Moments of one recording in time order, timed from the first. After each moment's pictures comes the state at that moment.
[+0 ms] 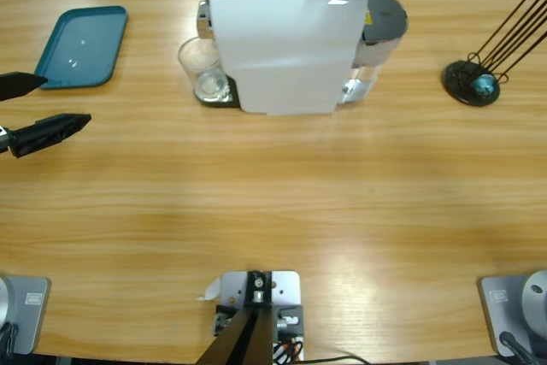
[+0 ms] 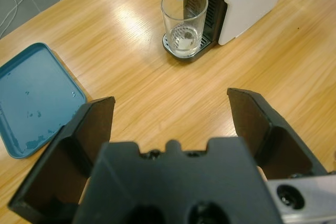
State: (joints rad) arm 0 -0.76 1.00 -0.46 0.00 0.05 0.06; arm 1 0.65 1.76 -1.64 0.75 -0.09 -0.07
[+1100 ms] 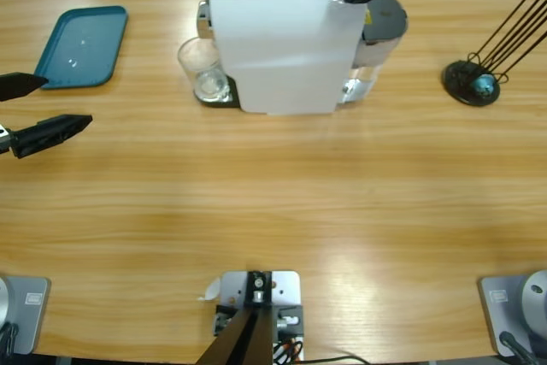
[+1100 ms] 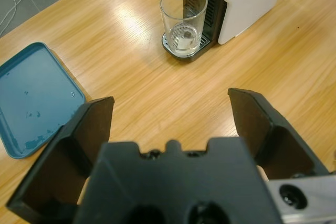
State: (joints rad) arm 0 -0.76 1.00 -0.46 0.00 0.05 0.06; arm 1 0.65 1.62 -1.45 0.66 0.00 -0.05
